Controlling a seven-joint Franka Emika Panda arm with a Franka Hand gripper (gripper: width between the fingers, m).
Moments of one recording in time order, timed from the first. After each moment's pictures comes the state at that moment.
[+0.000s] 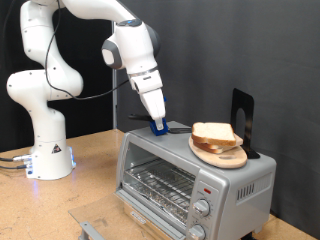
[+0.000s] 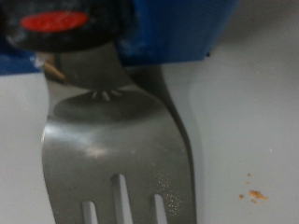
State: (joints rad) arm -0.10 -0.41 0.46 -2.62 0.54 2.42 -0.36
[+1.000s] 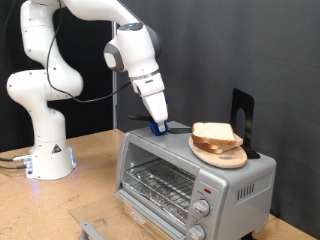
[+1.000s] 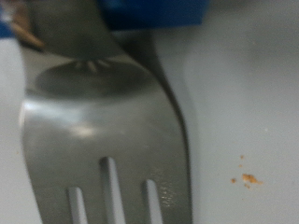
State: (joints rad) arm -0.09 -0.39 0.48 -2.62 0.57 2.44 -0.37
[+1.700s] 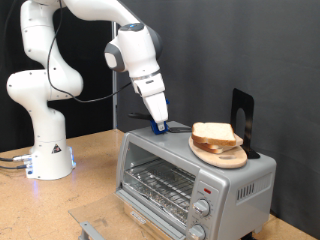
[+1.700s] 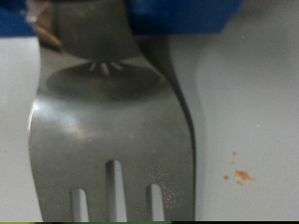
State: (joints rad) arm -0.09 -0.38 0.48 -2.62 0.57 2.43 -0.36
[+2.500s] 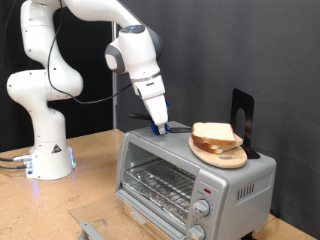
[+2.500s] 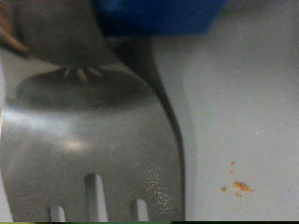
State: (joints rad) arm -0.09 -0.37 0.48 -2.62 0.57 2.43 -0.35
